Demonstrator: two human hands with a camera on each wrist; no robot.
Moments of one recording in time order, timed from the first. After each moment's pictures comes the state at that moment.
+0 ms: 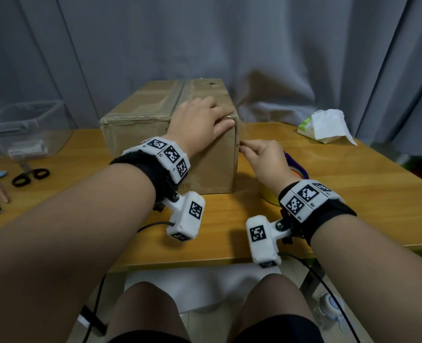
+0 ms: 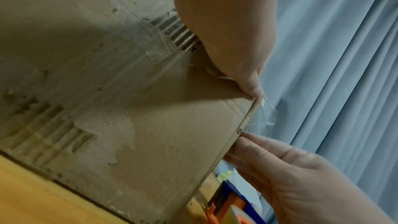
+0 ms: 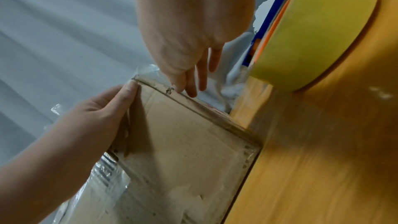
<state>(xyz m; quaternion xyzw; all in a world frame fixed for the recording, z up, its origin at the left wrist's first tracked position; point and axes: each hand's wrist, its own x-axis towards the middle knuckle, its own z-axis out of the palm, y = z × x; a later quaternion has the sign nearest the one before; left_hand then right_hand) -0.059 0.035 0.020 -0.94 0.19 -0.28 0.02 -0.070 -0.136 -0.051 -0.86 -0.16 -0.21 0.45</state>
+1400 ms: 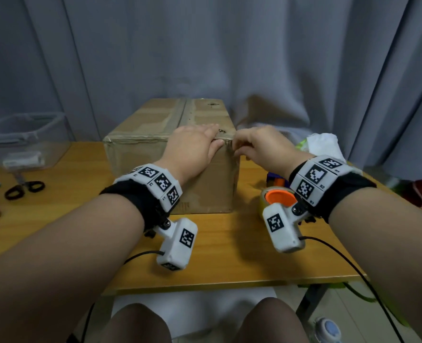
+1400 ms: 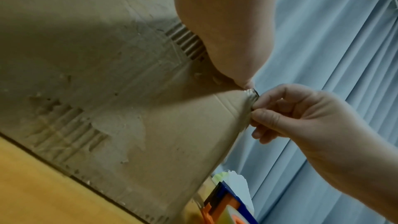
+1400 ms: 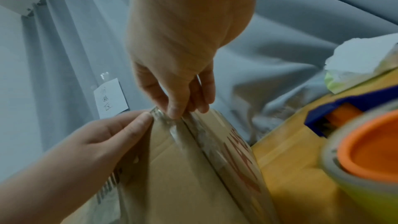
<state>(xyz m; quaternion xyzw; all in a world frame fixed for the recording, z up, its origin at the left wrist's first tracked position) -0.065 0.045 0.017 -0.94 0.17 -0.29 0.02 -0.060 -0.140 0.031 -0.92 -0.32 -0.20 0.14</state>
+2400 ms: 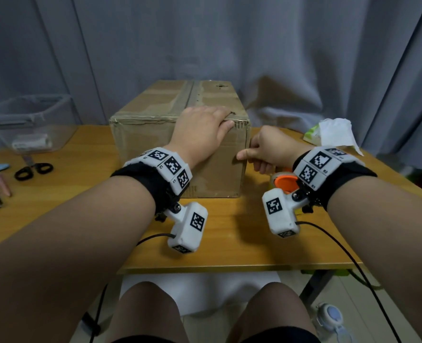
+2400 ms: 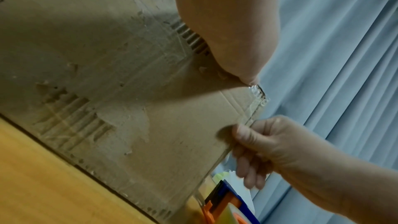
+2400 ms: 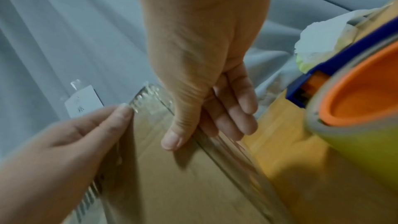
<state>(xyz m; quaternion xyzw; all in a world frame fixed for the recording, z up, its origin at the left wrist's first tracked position) -0.058 0.046 0.010 -0.93 0.17 -0.32 -0.01 -0.051 -0.132 0.006 -0.95 -0.18 0.03 0.26</state>
